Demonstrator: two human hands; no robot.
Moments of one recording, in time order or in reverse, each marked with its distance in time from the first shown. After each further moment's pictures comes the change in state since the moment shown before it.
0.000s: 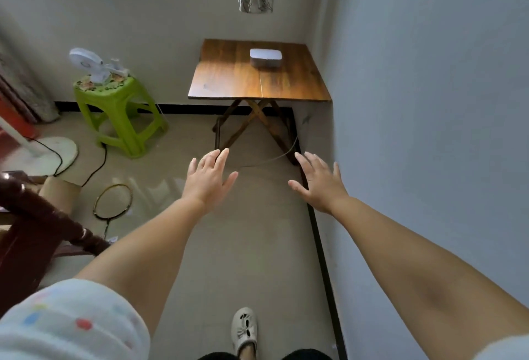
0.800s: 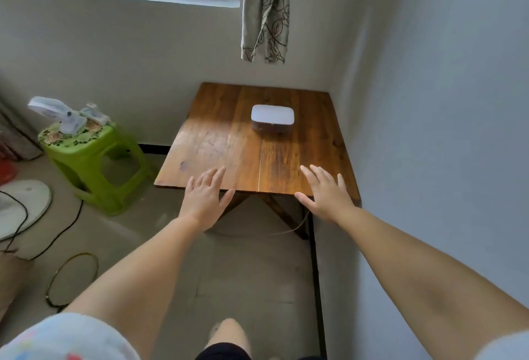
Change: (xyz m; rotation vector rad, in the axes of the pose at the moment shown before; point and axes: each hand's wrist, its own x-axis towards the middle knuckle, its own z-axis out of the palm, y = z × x) left_hand 0.463 -0.020 0.044 -0.004 -0.019 -0.118; right_hand 0.484 0.142 -0.064 -0.074 -0.054 -0.089
